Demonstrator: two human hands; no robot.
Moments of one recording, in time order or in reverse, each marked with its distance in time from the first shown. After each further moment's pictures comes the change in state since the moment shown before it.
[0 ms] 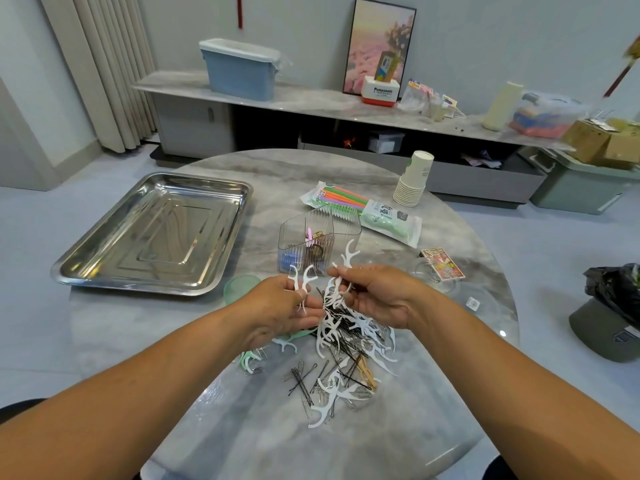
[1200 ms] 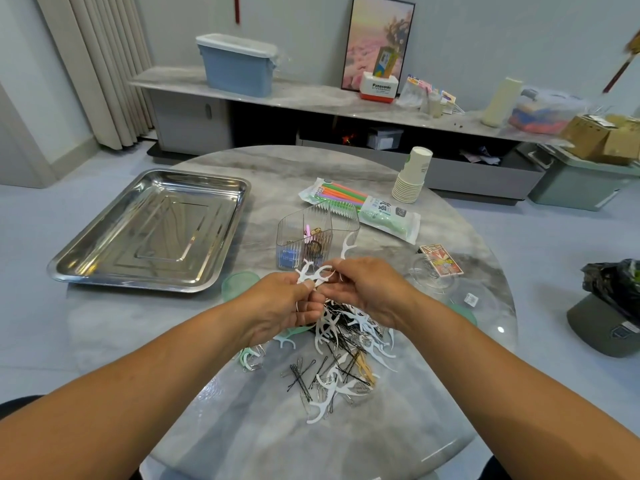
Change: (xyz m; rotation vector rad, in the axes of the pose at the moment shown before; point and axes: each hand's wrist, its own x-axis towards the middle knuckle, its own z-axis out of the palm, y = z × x) left_hand 0.002 0.000 0.003 -0.041 -0.108 0.049; right_hand -0.009 0.005 0.020 -0.043 0.045 -0.164
